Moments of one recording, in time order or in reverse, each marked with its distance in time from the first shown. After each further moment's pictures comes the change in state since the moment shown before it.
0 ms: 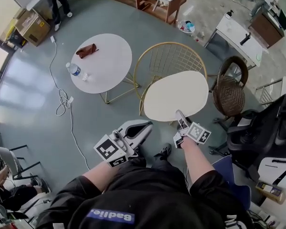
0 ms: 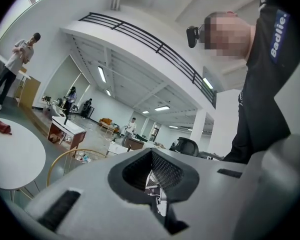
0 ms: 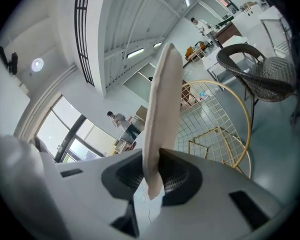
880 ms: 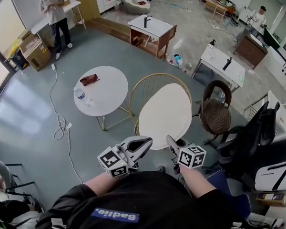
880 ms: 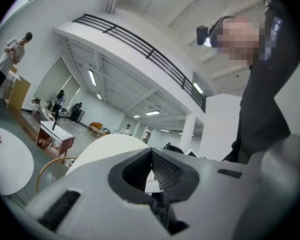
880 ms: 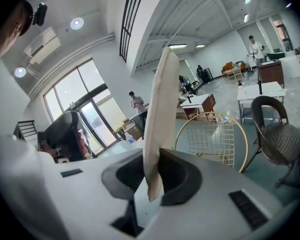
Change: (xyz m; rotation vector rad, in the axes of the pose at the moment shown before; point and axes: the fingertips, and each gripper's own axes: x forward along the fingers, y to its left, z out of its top) left arm -0.007 -0.072 0.043 0.021 -0.048 -0.100; right arm -0.101 0.150 0.011 -0.460 0.108 0.043
